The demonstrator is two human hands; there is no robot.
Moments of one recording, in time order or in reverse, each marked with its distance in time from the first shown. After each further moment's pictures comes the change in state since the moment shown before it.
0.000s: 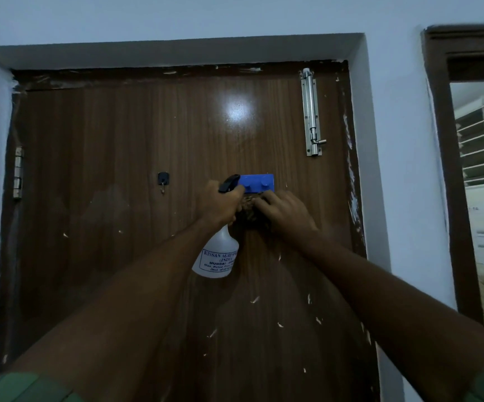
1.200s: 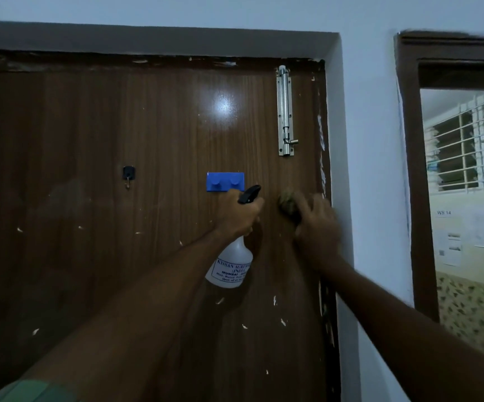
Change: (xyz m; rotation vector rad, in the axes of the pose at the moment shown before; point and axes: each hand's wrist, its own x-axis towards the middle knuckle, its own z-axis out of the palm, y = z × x) left_hand -0.009 0.001 0.104 -0.028 -0.113 0.013; right_hand -0.096 0.069 -0.011 0.015 0.197 0.489
